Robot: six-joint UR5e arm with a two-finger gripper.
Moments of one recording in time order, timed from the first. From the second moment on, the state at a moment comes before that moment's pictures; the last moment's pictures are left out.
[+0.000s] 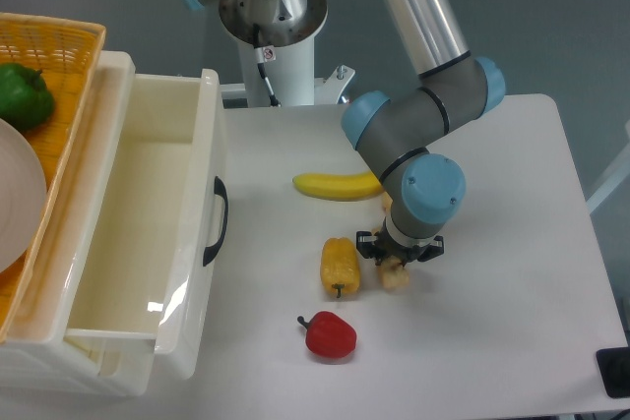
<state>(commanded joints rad) 2.58 -2.13 -1.58 -1.07 1.55 0.60</state>
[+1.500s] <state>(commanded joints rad) 2.48 -1.93 -1.54 -1.08 1.50 0.62</state>
